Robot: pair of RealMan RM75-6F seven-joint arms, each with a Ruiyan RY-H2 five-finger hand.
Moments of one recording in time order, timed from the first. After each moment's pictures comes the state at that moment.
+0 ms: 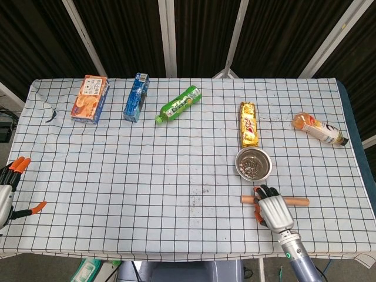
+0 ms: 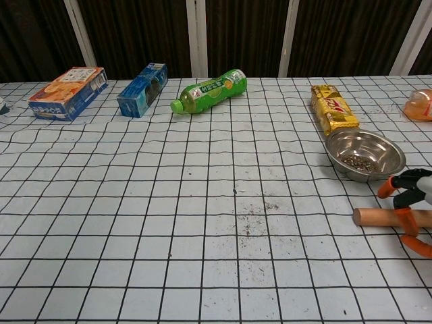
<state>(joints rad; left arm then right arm) -0.09 -1.07 -0.05 -1.68 1.44 1.43 -0.12 0.25 -1.50 -0.01 -1.50 -1.51 1.26 -0.41</state>
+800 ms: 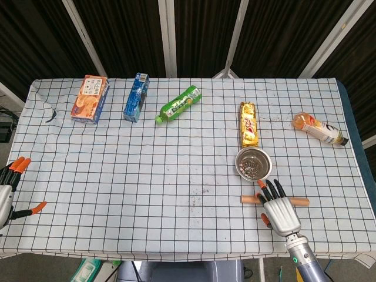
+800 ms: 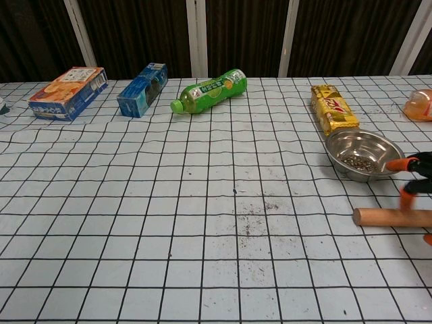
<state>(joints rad) -0.09 -1.07 -0.05 -1.68 1.44 1.43 -0.12 0.23 -1.40 -0.04 -1.61 -1.52 1.28 -0.50</state>
